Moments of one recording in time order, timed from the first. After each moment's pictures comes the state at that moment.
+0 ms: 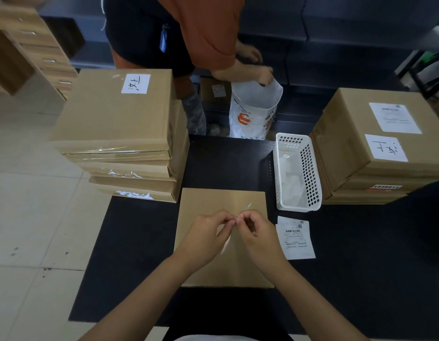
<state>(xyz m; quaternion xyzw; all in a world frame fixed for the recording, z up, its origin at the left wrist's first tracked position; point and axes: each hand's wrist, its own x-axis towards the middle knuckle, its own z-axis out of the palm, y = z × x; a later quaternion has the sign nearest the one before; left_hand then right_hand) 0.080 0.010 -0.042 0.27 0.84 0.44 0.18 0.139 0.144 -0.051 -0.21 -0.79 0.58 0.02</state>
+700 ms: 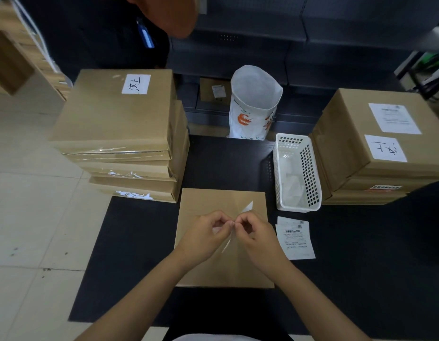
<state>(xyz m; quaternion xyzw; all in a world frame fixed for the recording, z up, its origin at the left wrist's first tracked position) 0.076 0.008 -0.047 0.19 0.80 0.51 0.25 0.140 0.148 -0.051 -0.15 -0.82 0.55 -0.01</state>
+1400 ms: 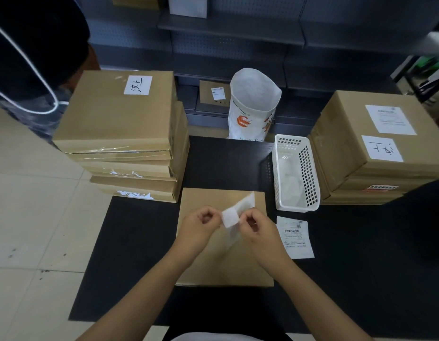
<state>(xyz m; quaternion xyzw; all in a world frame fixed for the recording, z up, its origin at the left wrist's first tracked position) 0.077 0.003 -0.042 0.01 0.77 0.59 0.25 0.142 0.146 -0.041 -0.21 -0.78 0.59 0.00</state>
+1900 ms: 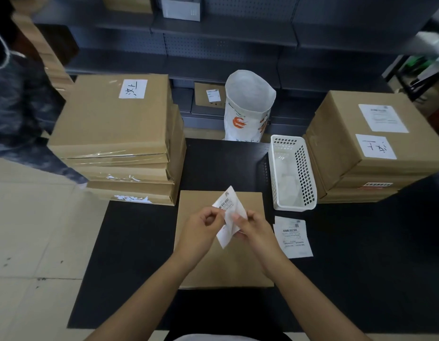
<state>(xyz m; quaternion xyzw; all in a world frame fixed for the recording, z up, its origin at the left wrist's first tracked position) 0.081 0.009 -0.036 0.01 0.76 0.60 0.26 0.135 0.139 -0.047 -0.33 -0.60 0.73 -0.05</state>
